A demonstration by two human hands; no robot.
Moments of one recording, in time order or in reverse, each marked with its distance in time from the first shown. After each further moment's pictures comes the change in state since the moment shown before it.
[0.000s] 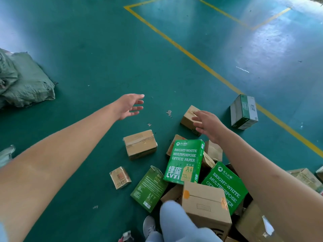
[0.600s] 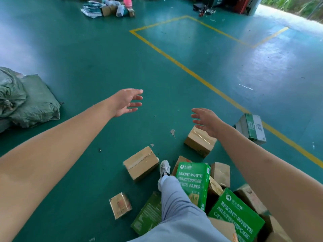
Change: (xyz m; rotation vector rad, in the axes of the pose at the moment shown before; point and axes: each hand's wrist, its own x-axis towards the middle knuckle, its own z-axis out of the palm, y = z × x) left_hand 0.041 0.120 -0.030 0.043 0.009 0.145; right_hand 0.095 -0.111 0.002 -0.043 -0.033 -0.076
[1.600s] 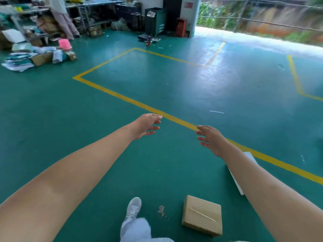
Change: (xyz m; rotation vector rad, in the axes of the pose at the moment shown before) left_hand 0.619 0.357 0.152 0.265 -0.359 0.069; right_hand 0.512 -0.297 -0.192 0.308 0.307 0.000
